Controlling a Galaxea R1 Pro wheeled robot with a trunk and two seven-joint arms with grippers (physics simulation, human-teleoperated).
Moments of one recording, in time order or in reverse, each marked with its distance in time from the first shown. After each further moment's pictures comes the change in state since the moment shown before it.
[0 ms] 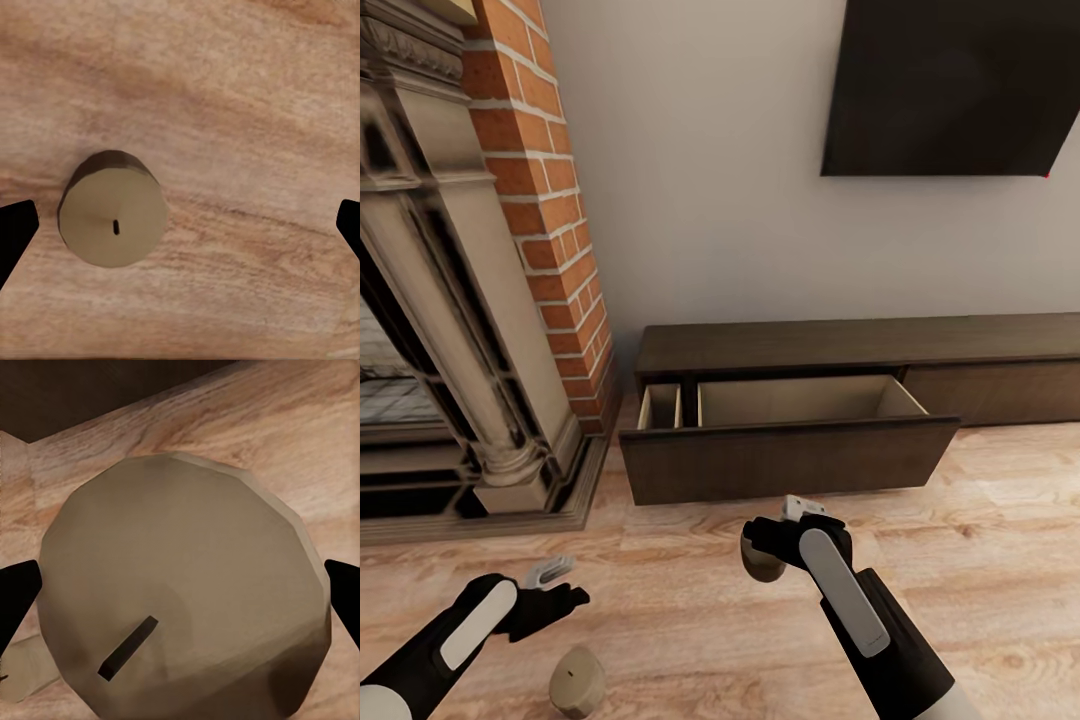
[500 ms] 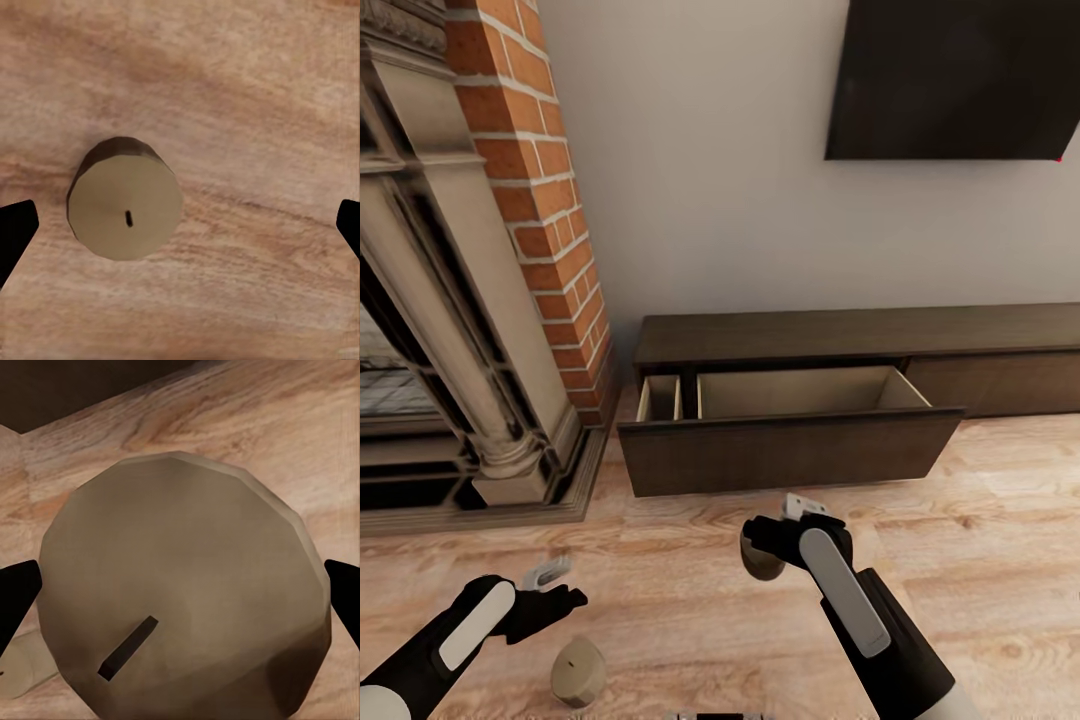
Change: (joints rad) left arm 0.000 0.000 0.006 0.010 -0.001 -0.001 0.004; right arm 0.000 0.000 0.001 -0.007 -0.001 -0.001 0.000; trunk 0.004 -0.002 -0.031
